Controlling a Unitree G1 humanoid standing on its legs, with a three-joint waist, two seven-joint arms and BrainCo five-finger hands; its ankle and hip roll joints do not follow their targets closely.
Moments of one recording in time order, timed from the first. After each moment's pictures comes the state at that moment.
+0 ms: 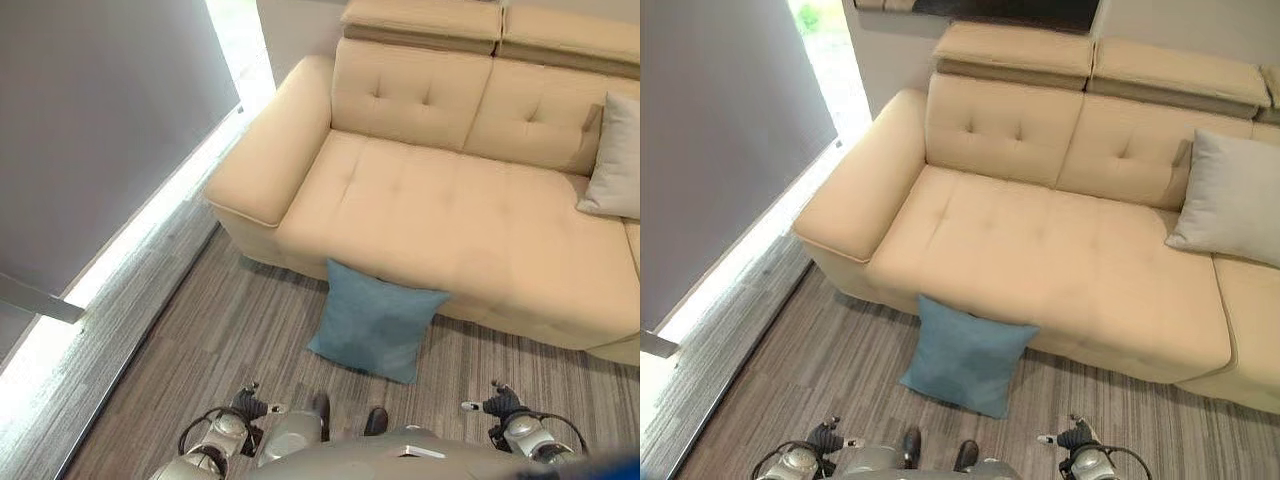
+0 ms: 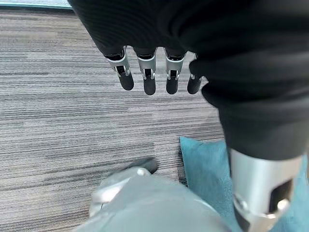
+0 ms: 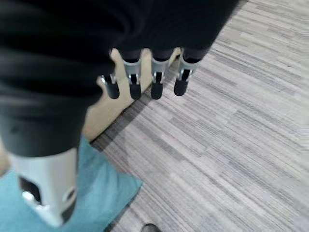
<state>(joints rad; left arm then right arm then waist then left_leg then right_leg) -0.10 0.24 -0.27 1.27 0.01 -0.08 0.11 -0.09 -0.31 0.25 1.25 -0.10 -0.03 -0.22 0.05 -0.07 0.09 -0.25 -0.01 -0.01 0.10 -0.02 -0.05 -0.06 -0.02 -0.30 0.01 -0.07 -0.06</state>
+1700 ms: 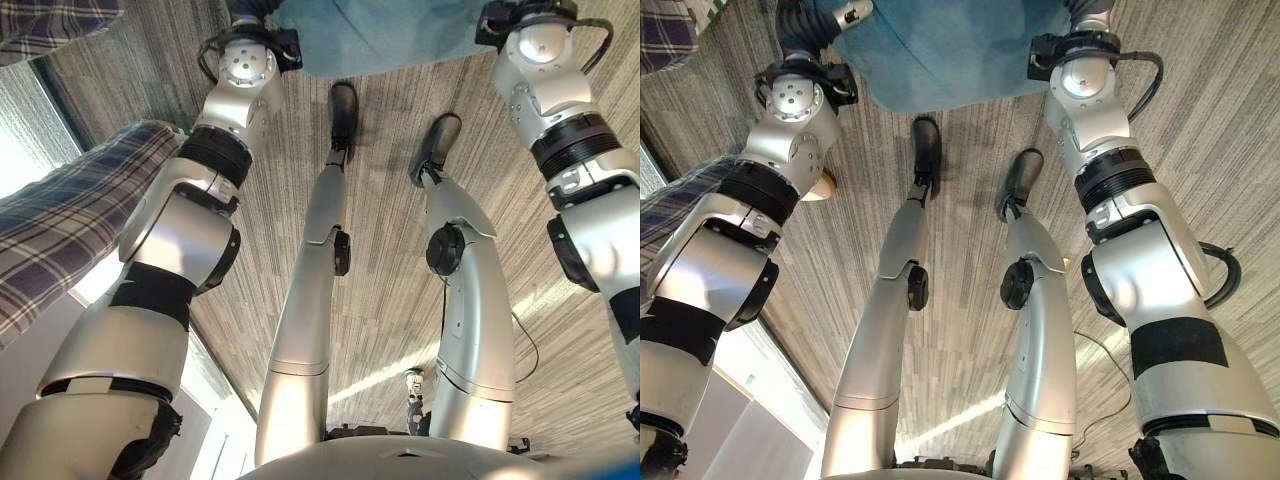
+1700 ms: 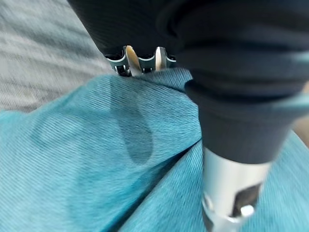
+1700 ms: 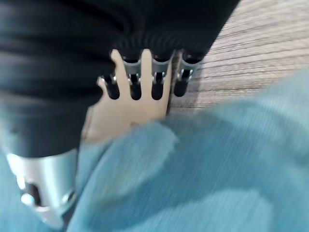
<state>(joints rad) -1.38 0.45 -0.54 1.01 -0.76 -0.18 0.44 -1.45 -0.49 0.51 1.00 0.51 -0.21 -0.49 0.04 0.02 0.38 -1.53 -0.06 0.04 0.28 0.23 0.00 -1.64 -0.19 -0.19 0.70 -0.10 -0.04</state>
